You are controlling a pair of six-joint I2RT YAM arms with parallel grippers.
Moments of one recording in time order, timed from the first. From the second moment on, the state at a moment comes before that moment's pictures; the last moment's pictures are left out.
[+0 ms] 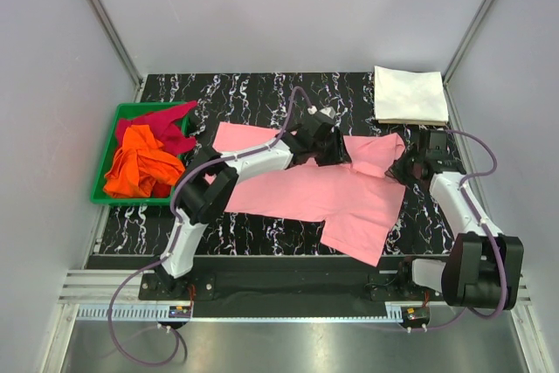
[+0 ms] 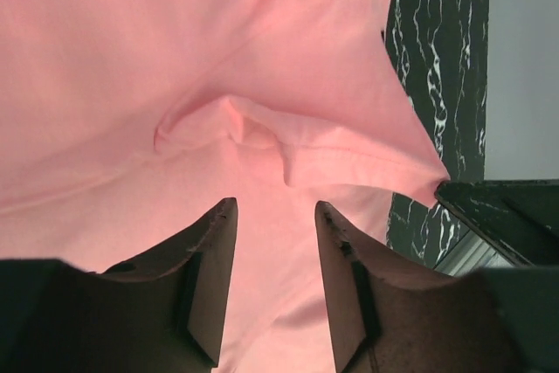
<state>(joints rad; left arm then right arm) -0.84 2.14 1.63 -0.16 0.14 -0.86 -0.07 1.24 0.79 -0.48 -0.11 0.77</state>
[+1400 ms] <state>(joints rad) -0.46 2.08 1.50 -0.30 0.17 -0.66 -0.06 0.87 0.55 -0.44 -0.17 0.96</state>
